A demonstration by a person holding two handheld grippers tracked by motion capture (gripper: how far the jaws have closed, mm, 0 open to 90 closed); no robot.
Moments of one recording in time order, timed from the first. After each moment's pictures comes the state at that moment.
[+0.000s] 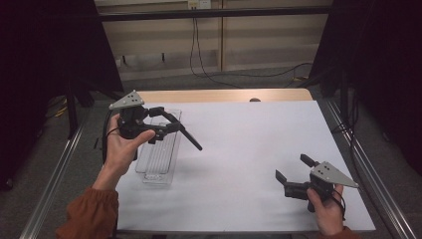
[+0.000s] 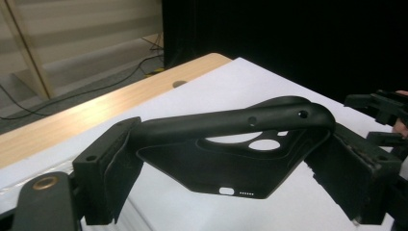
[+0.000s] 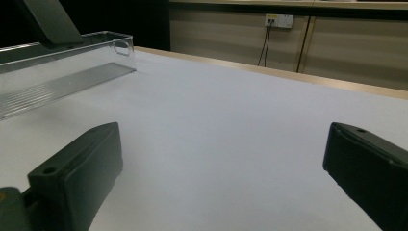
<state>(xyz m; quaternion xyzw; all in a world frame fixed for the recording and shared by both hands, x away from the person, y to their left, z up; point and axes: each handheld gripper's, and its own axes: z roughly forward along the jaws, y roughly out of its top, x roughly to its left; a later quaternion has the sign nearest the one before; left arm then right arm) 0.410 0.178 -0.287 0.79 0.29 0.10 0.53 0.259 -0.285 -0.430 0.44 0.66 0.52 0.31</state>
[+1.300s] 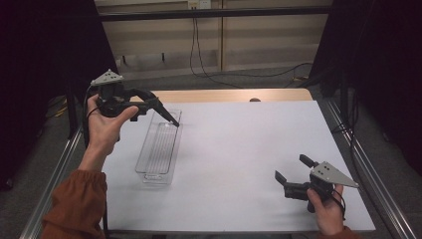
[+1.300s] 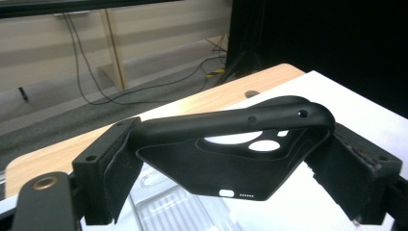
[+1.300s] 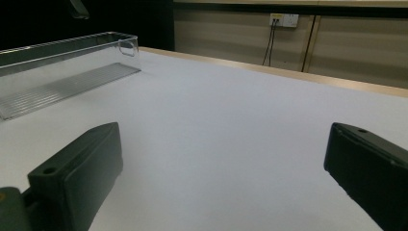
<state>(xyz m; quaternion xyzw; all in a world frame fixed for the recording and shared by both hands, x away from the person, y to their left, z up) 0.448 0.213 -0.262 0.76 0.38 0.19 0.49 0.259 -0.284 -0.430 0.44 0.67 0.52 0.30</state>
